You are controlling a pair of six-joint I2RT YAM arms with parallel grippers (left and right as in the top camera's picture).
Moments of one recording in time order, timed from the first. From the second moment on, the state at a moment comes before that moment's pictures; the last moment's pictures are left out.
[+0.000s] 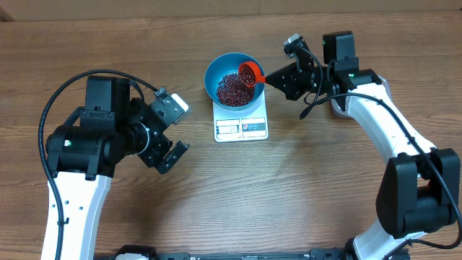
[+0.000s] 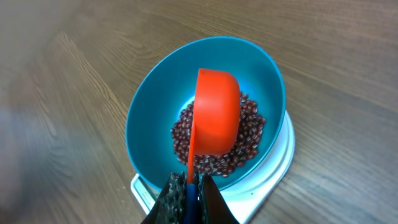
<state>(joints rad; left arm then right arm) -0.11 1.23 1.37 -1.23 0.33 0.63 0.16 1.81 1.35 -0.39 -0.75 -0.20</state>
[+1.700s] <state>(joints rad) -0.11 1.23 1.37 -1.23 0.33 0.63 0.31 1.81 1.35 -0.32 -0.40 -0.63</state>
